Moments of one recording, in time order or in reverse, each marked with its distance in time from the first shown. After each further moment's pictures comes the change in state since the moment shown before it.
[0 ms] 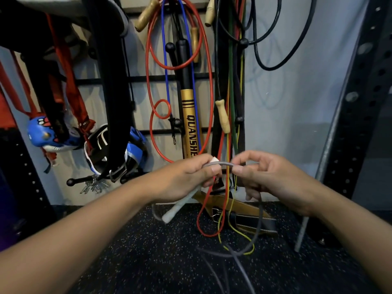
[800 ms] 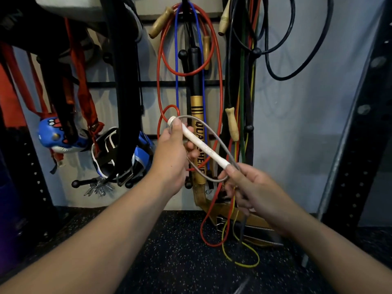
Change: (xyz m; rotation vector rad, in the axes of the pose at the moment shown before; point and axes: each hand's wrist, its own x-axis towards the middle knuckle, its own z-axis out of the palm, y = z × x) left_hand 0.027 -0.011 -0.019 -1.100 0.954 -0.075; right_hand 0.023 0.007 0.050 0.048 0.097 0.000
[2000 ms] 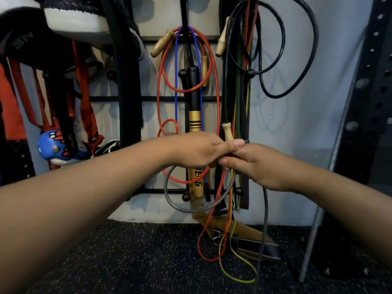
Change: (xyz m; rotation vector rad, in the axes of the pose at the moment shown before) left_hand 0.009 0.072 0.043 1.480 -0.933 0.230; right_hand 0.025 -0.091 -0.024 -0.874 -0.187 -0.273
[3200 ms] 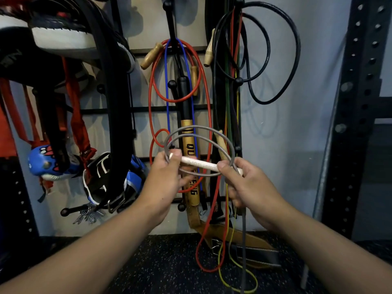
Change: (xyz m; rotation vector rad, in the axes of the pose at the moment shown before) left_hand -0.016 -0.029 0.071 -1.292 0.786 -0.253; right_hand -0.010 0.023 0.048 0.914 0.415 0.304
